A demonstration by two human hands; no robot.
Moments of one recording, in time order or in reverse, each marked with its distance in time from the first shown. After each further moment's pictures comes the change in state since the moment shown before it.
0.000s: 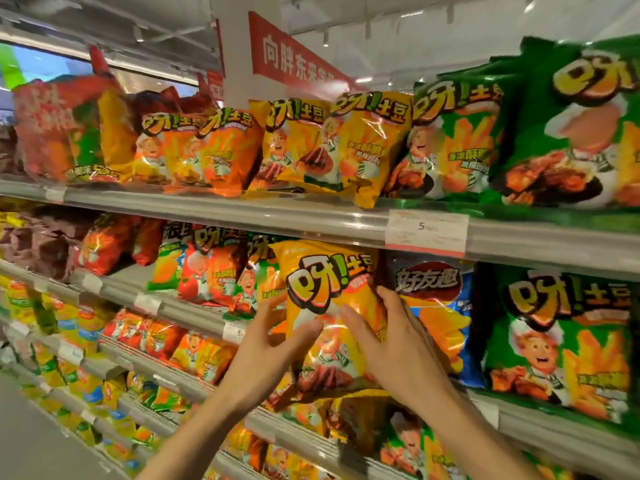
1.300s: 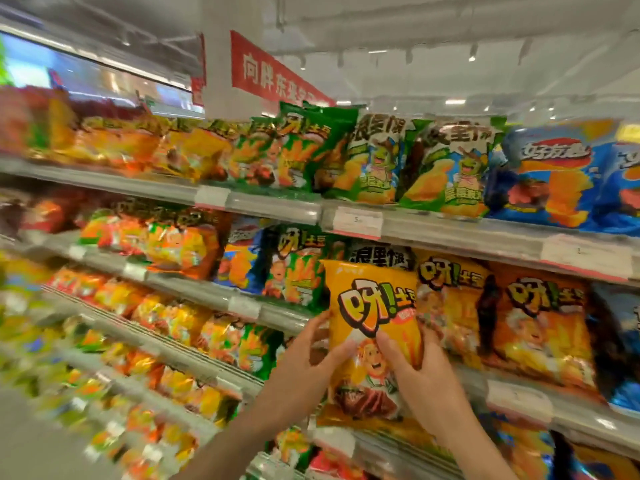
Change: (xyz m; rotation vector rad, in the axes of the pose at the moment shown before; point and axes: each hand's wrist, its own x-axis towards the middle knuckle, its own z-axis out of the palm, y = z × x) left_hand -0.264 0.184 0.382 -0.125 -0.257 0.008; right_hand -0.268 0.232 -0.352 0.212 0.127 0.255
